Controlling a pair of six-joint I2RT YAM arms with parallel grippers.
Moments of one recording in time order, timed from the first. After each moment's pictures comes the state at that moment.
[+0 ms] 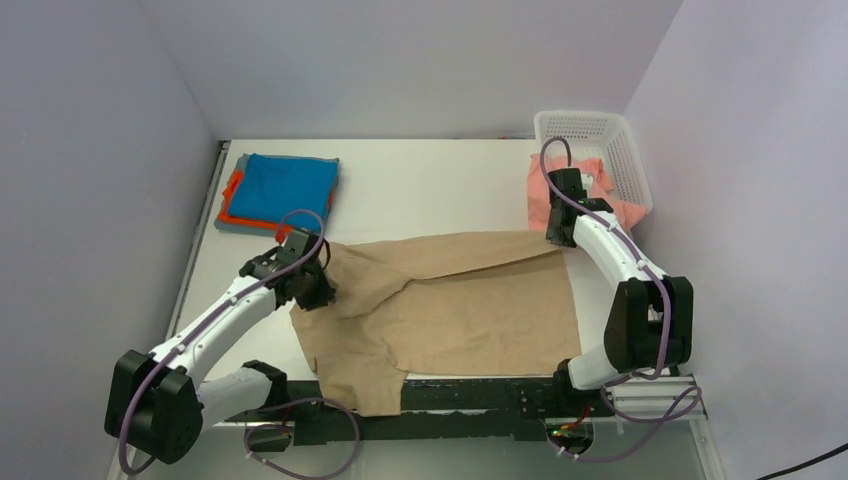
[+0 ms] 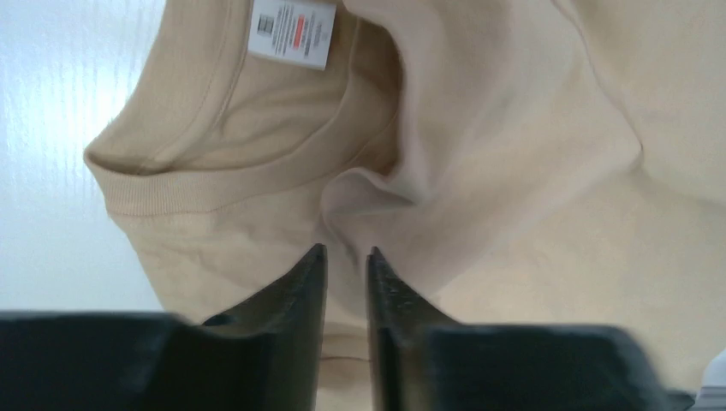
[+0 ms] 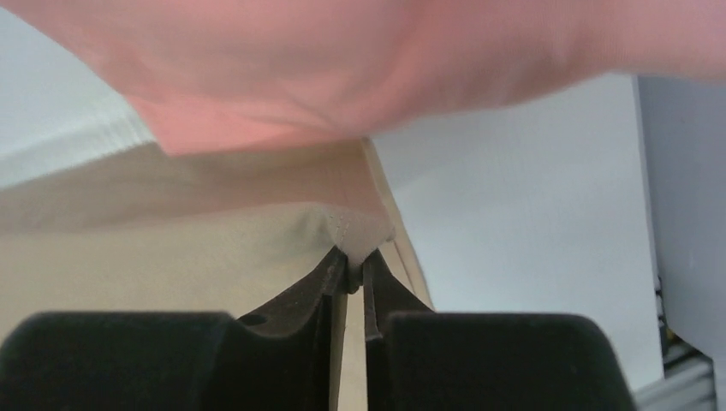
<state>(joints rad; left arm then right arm) -0.40 1.10 0.72 -0.72 -0.07 -0.84 0.08 1.49 1.09 -0.62 0.36 0.27</state>
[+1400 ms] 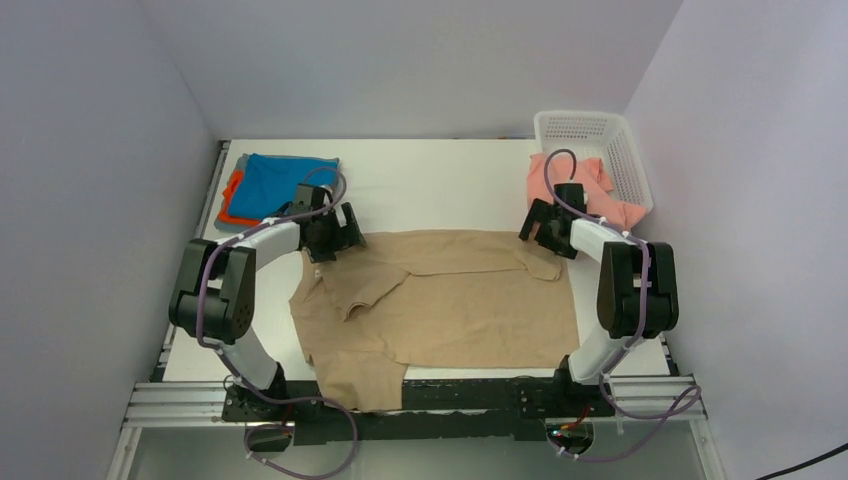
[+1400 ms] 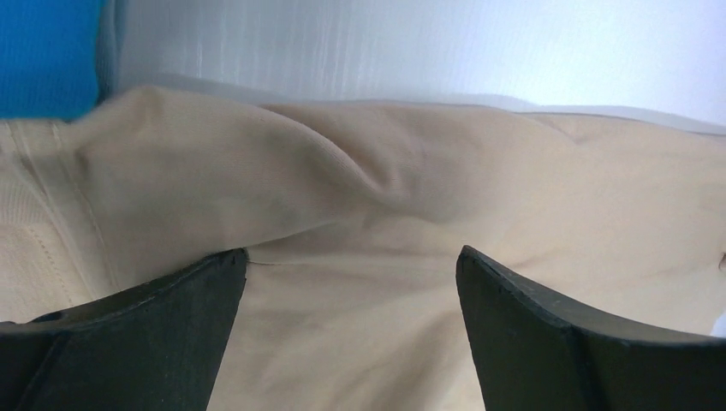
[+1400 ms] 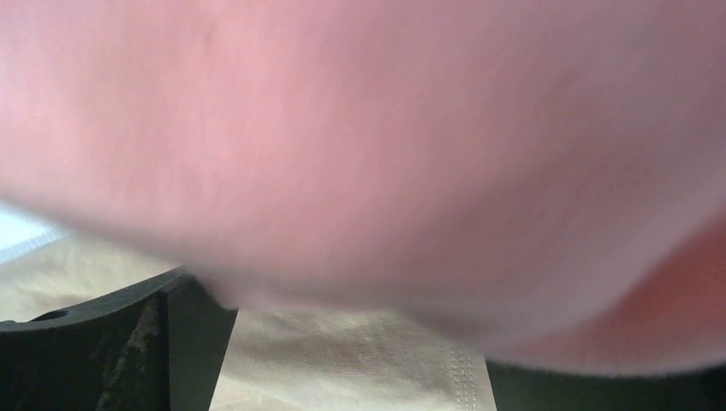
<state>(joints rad) -0.21 1.70 0.97 -0.26 0.17 -0.56 0.00 1.67 0.92 -0.23 0.07 0.38</state>
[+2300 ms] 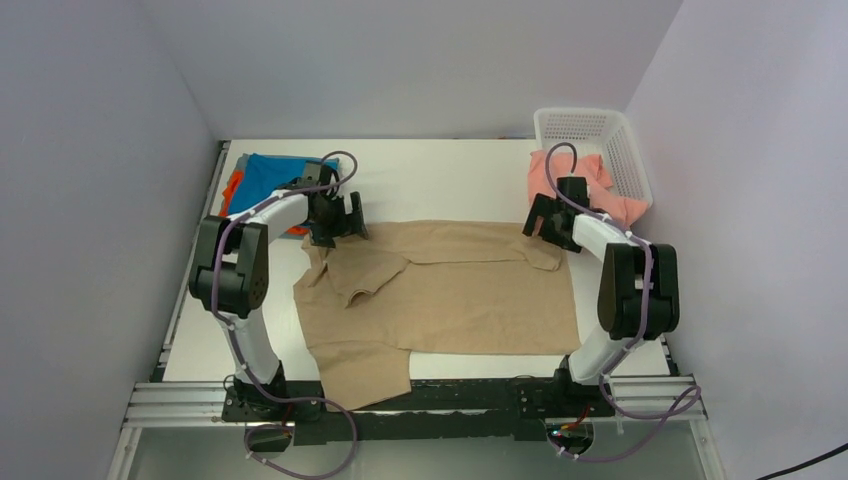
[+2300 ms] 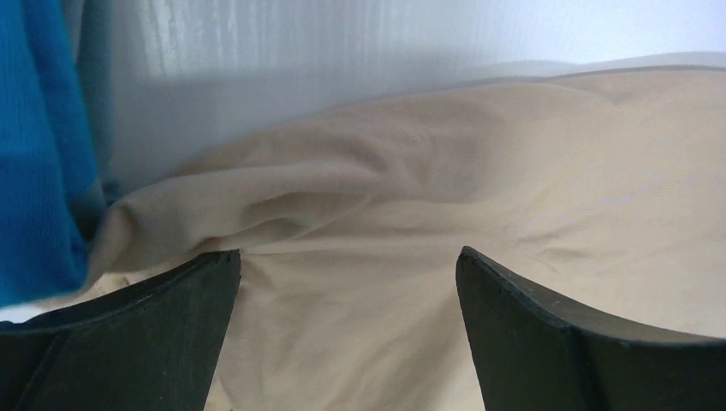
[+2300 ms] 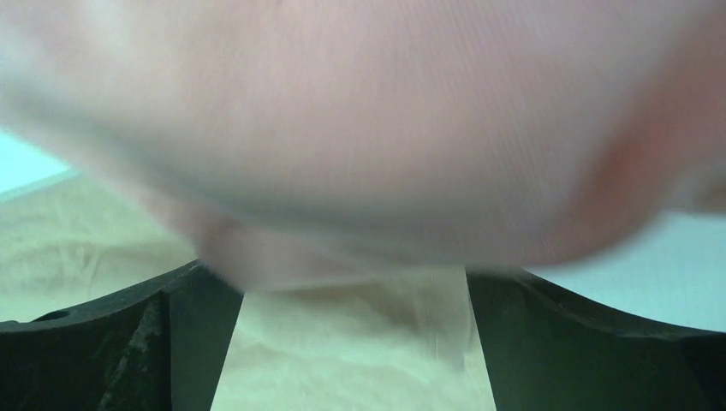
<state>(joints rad) -0.20 1.88 1.26 -0.48 0.25 -0.39 -0.03 1.71 1.01 -0.26 0.07 0.33</state>
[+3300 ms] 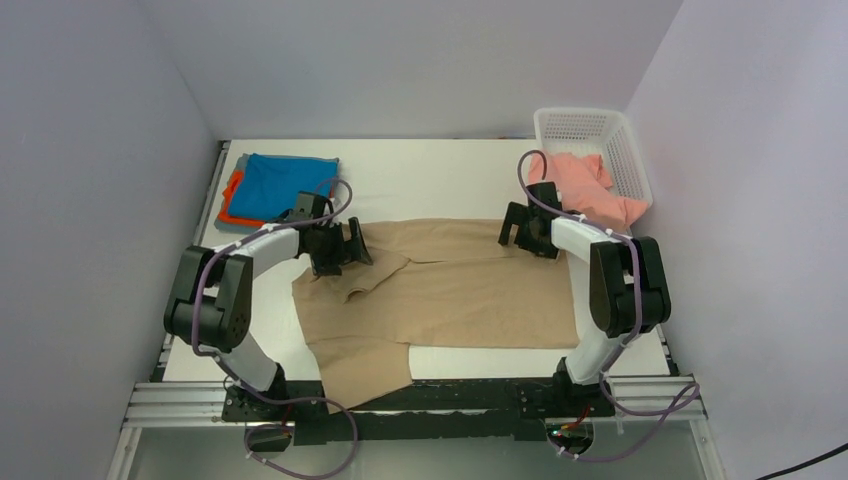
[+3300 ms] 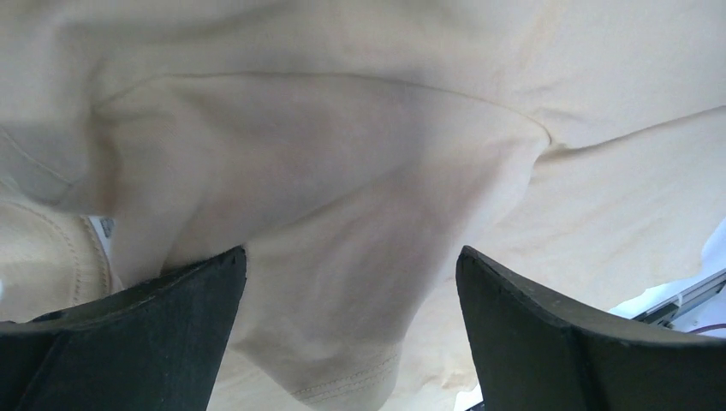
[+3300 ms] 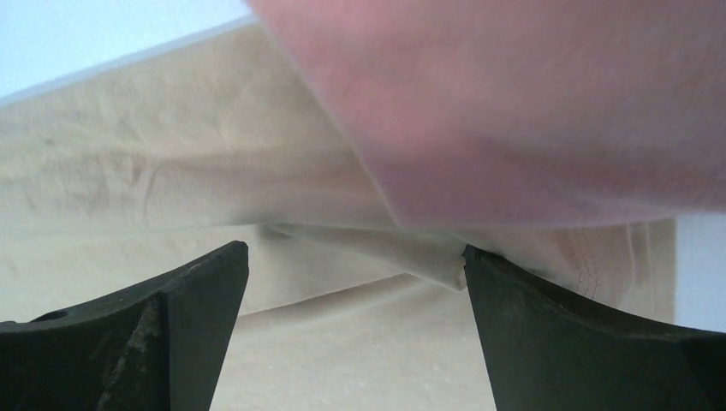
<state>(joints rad) -0.23 1.63 0.91 -0.35 0.32 -0.46 0.14 1.70 0.96 -0.29 0.08 0.41</state>
